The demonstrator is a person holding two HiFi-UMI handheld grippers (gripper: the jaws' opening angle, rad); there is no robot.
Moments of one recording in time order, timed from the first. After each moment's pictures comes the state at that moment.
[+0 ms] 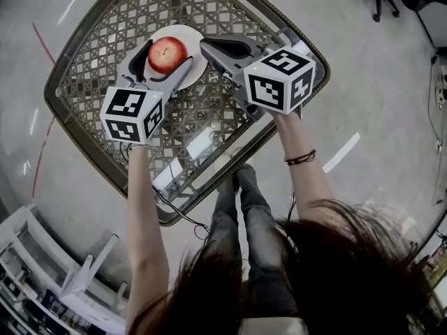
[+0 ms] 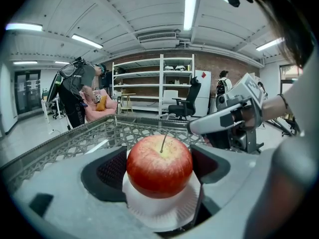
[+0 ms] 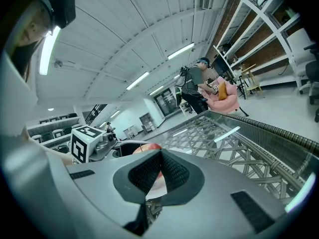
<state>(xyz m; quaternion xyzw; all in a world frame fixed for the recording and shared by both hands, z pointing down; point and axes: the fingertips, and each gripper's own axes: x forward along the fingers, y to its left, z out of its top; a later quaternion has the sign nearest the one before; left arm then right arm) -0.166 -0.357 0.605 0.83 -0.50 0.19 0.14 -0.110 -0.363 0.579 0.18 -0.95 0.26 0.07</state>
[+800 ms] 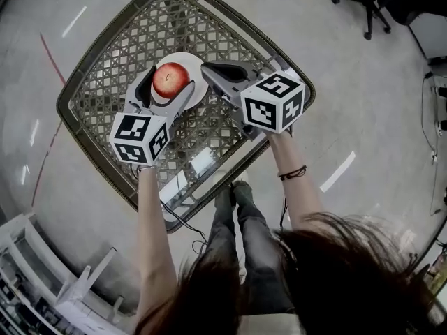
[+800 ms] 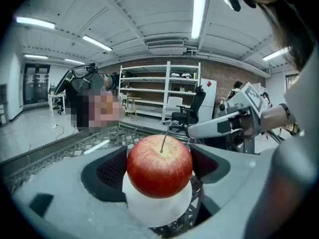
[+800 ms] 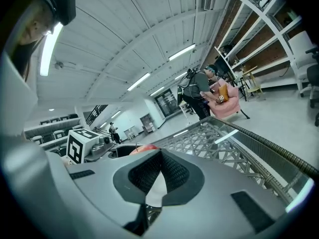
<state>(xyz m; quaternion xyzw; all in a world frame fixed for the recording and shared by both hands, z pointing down) -0.164 -0.347 0.564 0.82 -0.53 0.15 0.15 -0.107 -0.361 0.543 0.18 -0.95 0.25 0.06</state>
